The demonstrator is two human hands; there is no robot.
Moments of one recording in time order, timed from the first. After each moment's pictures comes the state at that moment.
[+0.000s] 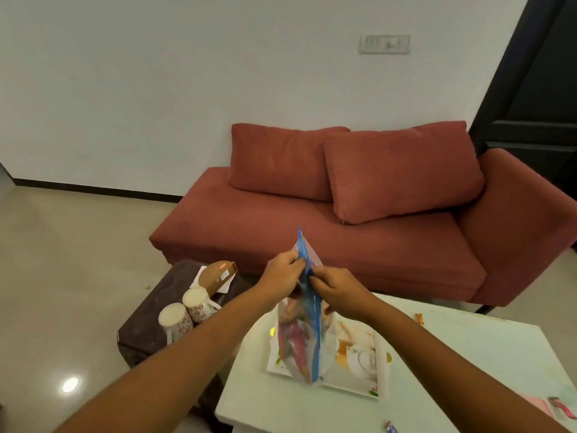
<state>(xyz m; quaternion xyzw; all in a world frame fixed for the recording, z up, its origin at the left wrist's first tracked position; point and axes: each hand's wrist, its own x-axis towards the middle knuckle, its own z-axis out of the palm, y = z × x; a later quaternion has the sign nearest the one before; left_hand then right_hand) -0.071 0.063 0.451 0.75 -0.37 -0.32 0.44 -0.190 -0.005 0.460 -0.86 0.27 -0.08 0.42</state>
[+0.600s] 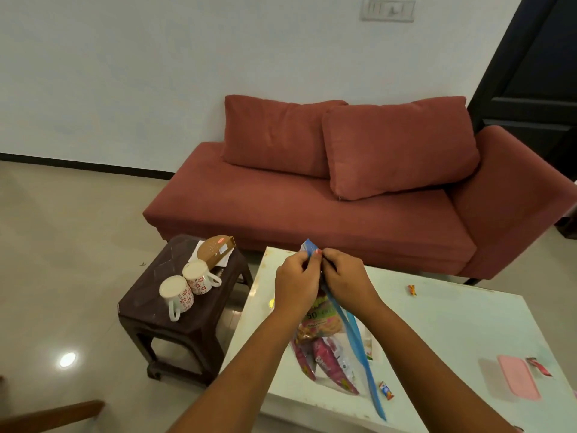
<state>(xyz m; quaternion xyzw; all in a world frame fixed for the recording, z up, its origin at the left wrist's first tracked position) -0.117 0.101 0.427 0.74 -0.29 -0.26 0.55 -0.198 0.038 0.432 -0.83 0.34 -0.24 0.38</state>
